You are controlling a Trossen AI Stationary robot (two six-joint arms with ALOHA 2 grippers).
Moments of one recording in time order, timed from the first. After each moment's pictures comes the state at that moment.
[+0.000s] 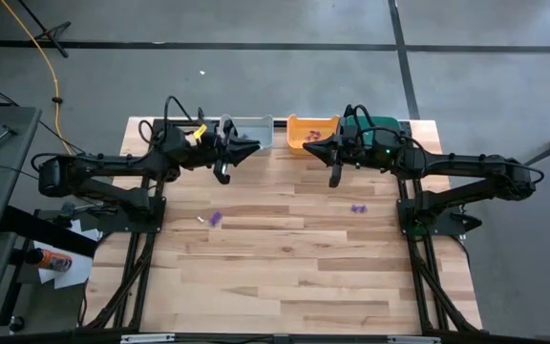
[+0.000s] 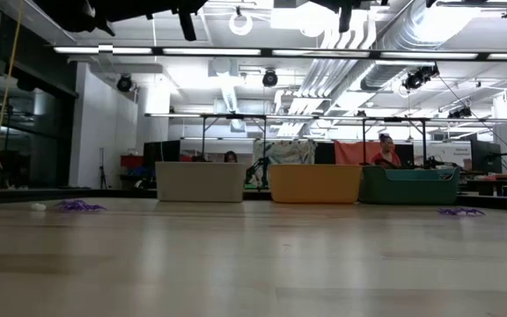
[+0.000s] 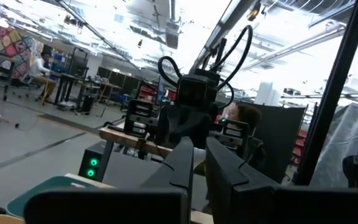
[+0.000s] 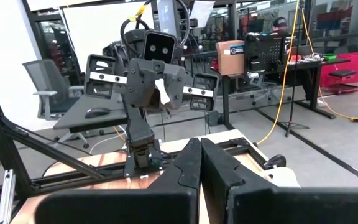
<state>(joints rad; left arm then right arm) 0.27 1.18 0.68 0.83 0.20 -0.36 -0.19 1.12 0.88 0.27 -0.03 0.10</state>
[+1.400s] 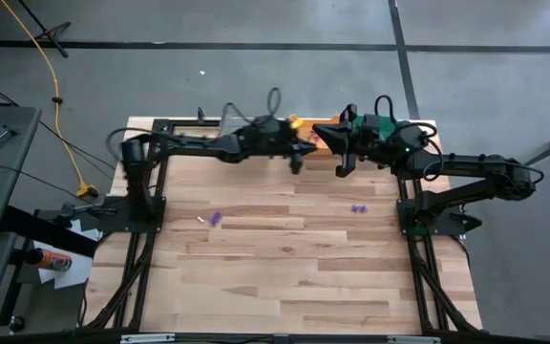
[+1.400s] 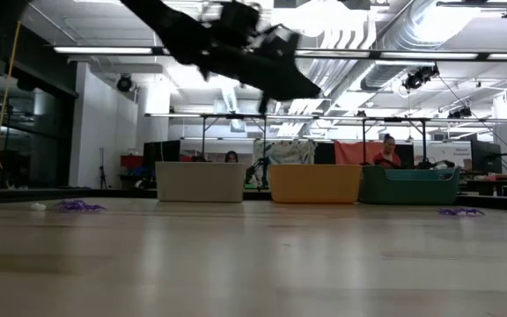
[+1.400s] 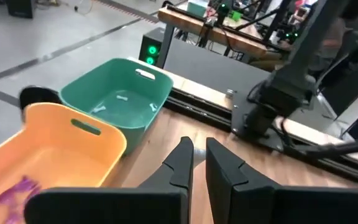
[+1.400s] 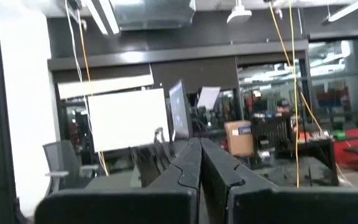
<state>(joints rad) 0.33 1.90 1.30 0.36 0.16 -0.24 -0.19 1.12 0.88 0.64 -0.03 0.13</state>
